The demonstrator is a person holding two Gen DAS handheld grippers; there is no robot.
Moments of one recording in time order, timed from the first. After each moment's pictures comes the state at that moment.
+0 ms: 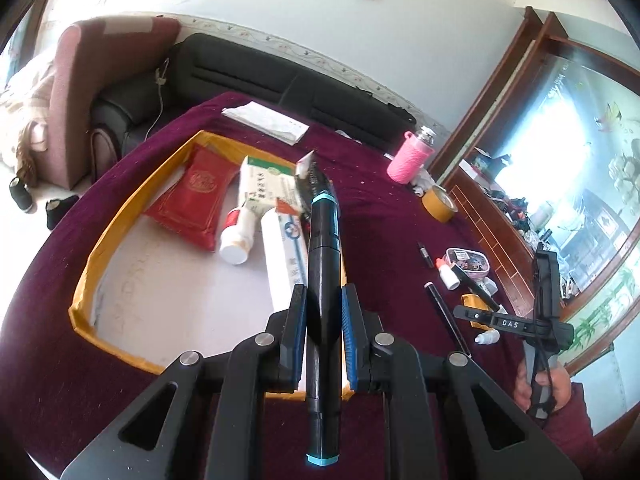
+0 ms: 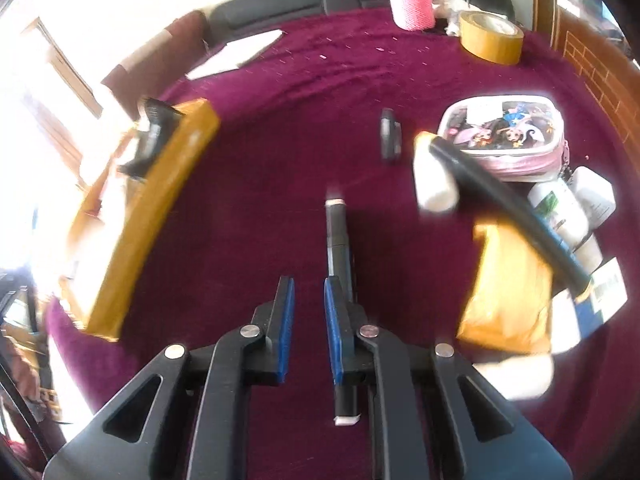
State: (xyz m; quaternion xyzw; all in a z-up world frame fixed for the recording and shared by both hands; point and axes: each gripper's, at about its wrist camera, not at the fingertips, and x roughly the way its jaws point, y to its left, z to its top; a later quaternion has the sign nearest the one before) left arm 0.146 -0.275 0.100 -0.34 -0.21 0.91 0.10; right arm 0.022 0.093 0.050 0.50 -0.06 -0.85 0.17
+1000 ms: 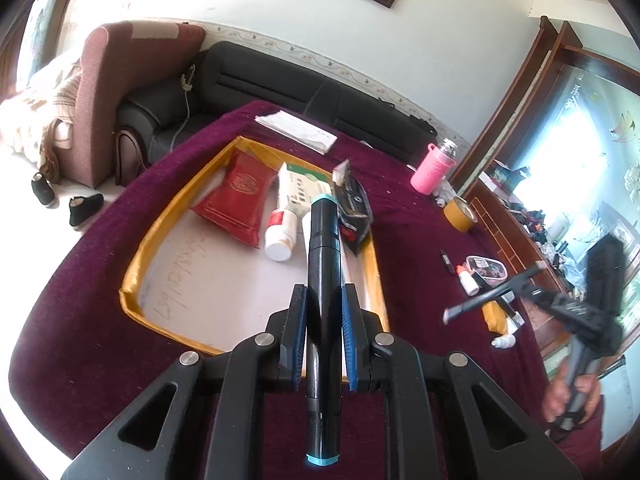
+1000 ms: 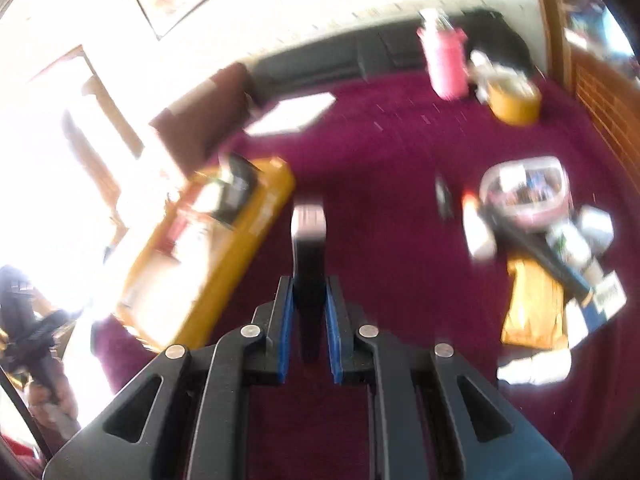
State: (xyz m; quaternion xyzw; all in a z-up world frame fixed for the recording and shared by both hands) left arm 0.169 -0.300 0.100 -0.33 -0.21 0.92 0.05; right arm 0.079 0.063 0.129 0.38 -0.09 -0.89 0.23
